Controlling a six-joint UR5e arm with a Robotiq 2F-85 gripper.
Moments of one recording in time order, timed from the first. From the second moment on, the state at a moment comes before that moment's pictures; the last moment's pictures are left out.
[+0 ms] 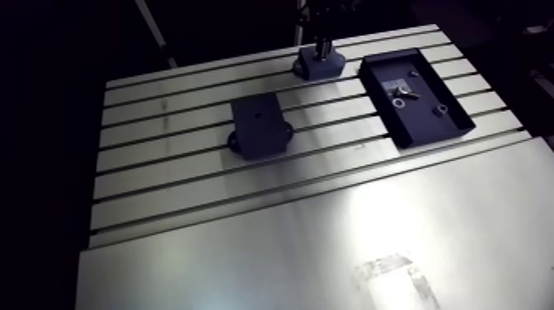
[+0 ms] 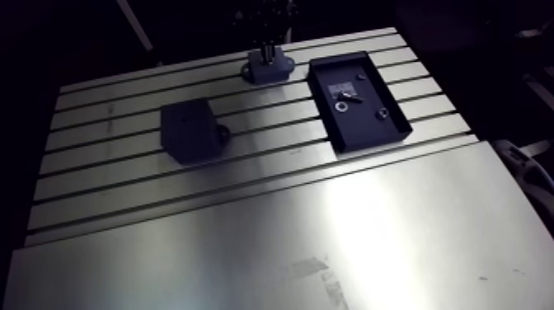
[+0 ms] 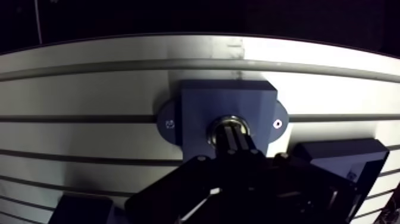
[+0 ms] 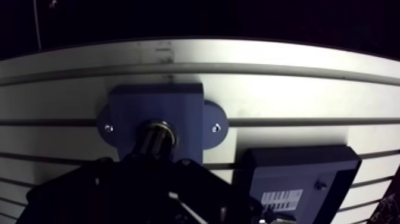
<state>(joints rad) -0.27 -0.93 1.50 -2.06 -1.60 -1.85</state>
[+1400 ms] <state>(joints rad) -0.26 -1.05 1.47 -1.97 -1.61 -1.86</state>
